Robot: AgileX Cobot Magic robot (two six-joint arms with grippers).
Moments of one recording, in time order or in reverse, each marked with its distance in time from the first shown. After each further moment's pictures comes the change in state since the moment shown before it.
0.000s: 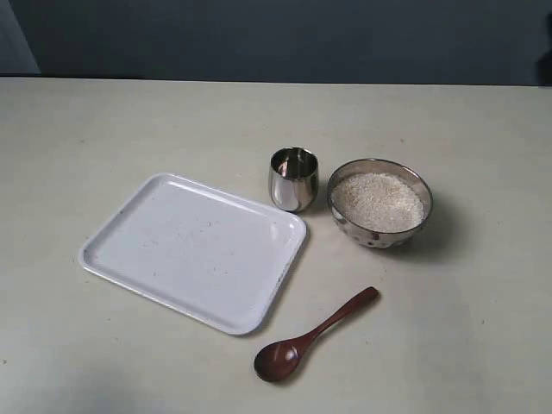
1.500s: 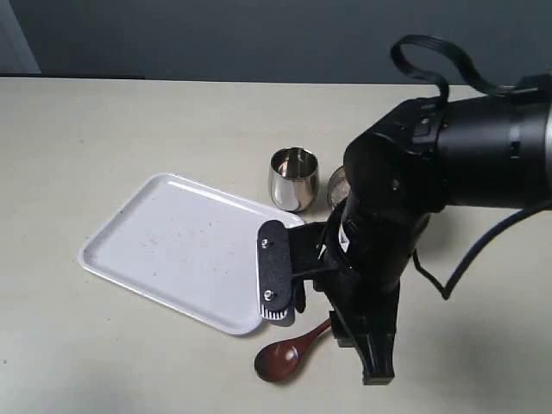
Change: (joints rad) left arm 0.000 0.000 0.000 0.000 0.000 0.000; right arm 0.811 0.439 0.235 -0.315 -0.207 -0.440
